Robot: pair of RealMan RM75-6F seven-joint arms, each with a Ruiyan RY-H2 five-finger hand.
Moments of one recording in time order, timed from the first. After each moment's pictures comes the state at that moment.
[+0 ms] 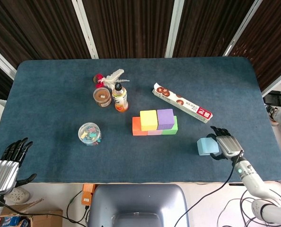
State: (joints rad) left arm -0.13 -1.14 0.00 -1.52 1.60 1.49 -0.02; right arm 0.48 -1.23 0.08 -1.47 -1.18 0.82 -0.07
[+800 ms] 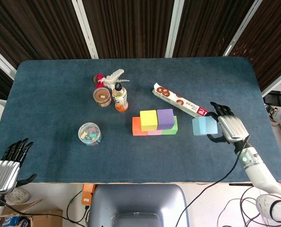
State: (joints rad) left arm -0.13 -1.15 0.00 -1.52 1.58 1.48 0.00; right arm 0.56 -0.96 0.24 -1.84 -1.00 0.91 -0.18
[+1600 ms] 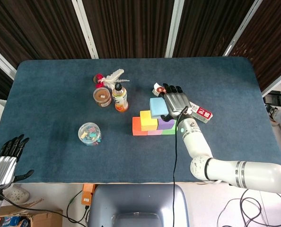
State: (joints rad) left arm -0.15 -1.14 -0.03 -1.50 1.52 1.42 -0.02; right arm 1.26 -1.15 0.30 -1.84 -0.02 1.01 -0.78
